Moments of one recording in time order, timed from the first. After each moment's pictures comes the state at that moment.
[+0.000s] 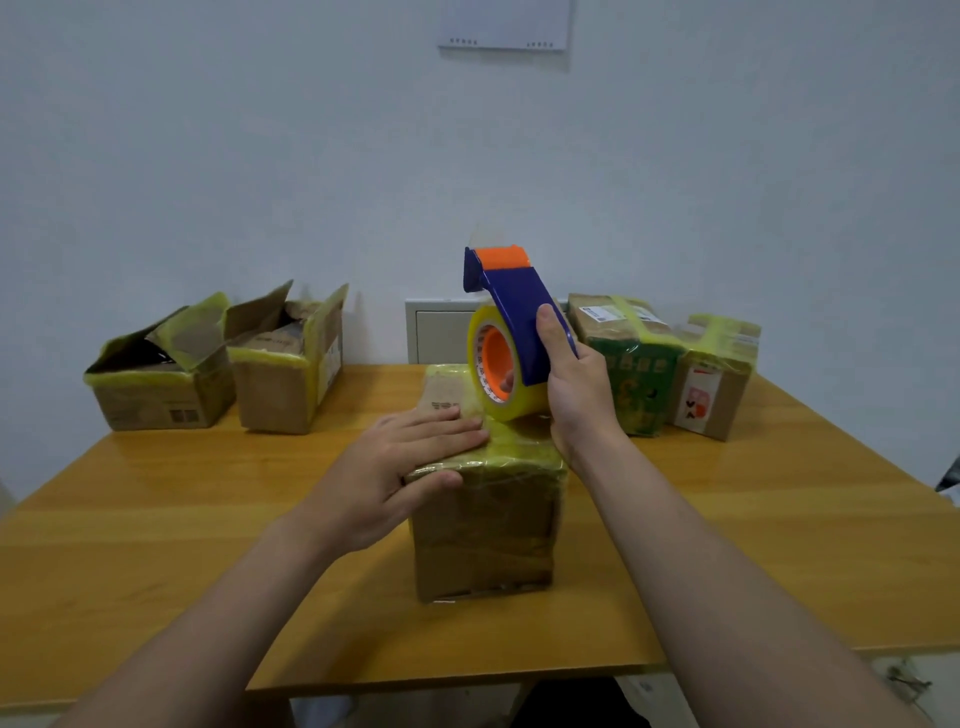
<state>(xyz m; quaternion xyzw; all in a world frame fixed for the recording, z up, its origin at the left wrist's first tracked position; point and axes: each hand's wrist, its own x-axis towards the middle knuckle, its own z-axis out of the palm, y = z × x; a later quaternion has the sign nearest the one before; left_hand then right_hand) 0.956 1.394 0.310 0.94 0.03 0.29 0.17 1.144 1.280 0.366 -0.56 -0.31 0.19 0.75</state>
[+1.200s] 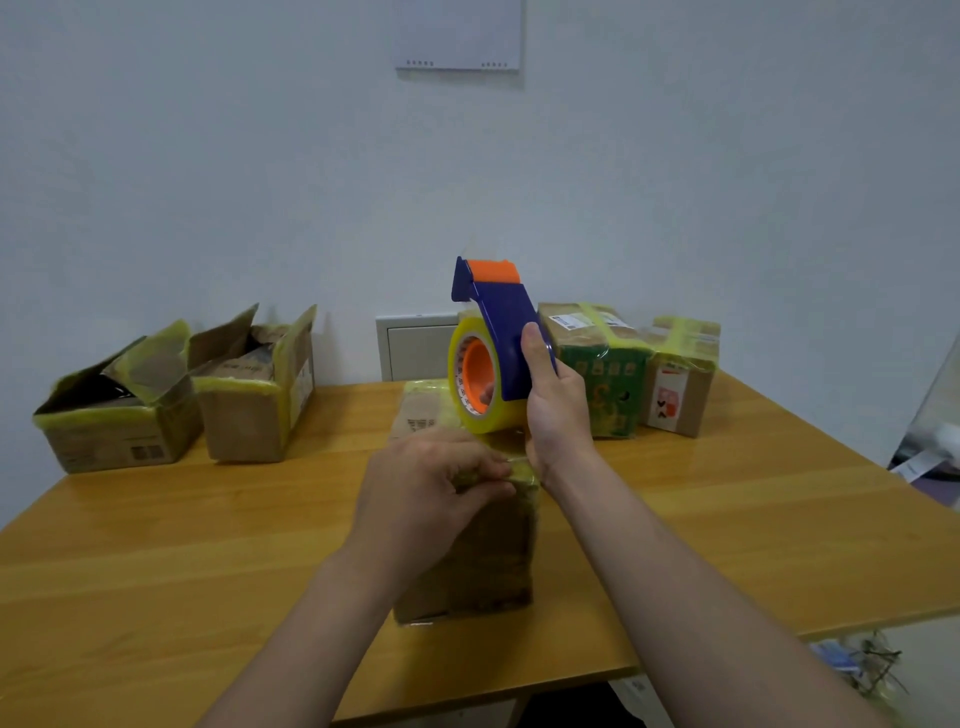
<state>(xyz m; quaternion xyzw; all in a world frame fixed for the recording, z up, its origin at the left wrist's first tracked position) 0.989 1.335 0.330 0.90 0.08 0.39 0.18 1.135 1.276 0.362 -0.52 -0.27 0.18 0.79</state>
